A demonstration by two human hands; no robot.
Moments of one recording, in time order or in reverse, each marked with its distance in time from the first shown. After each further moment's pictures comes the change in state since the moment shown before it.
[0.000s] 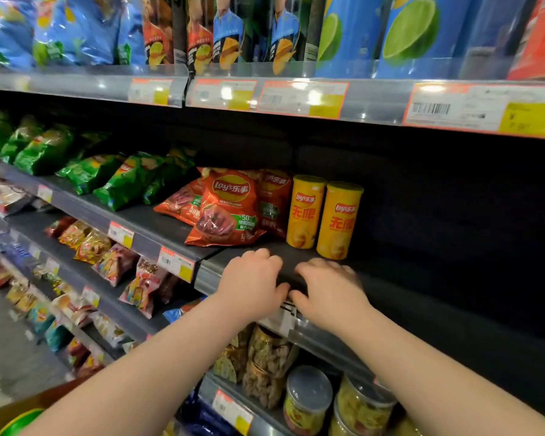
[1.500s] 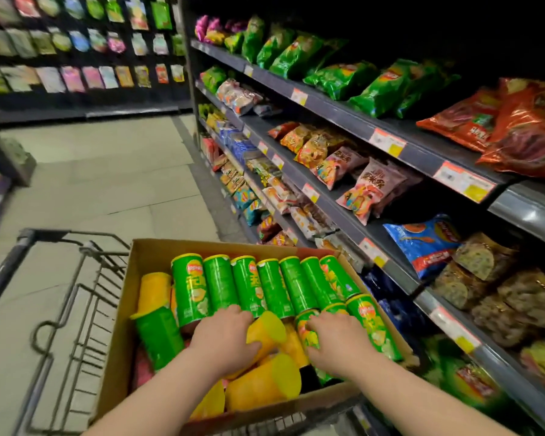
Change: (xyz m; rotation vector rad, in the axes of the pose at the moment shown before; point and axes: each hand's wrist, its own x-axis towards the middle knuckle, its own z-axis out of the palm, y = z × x) left_hand -0.444 -0.238 0.015 -0.057 -0.566 -0.733; right_hand -0.134 -0.358 0.172 -0.037 -0.519 -0.578
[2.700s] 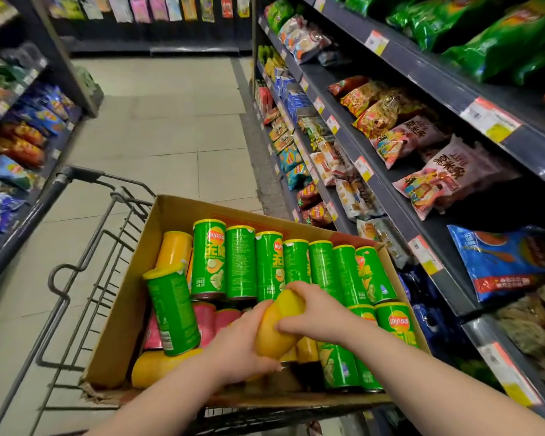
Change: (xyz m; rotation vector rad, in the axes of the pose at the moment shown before) left_hand 0.015 0.003 0.053 -0.553 -0.117 -0.115; right_hand 0.085 -0.017 -0.007 0.594 -0.248 -0.170
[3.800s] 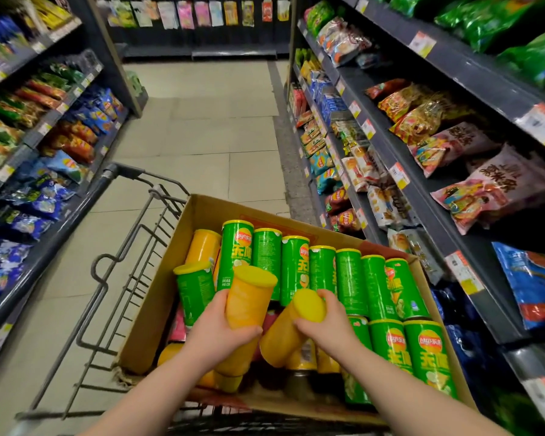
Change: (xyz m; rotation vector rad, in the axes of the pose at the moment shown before) left_hand -0.027 -0.027 -0.029 -0.417 0.436 -0.344; right_hand 0.029 0.022 0.045 0.310 0.191 0.147
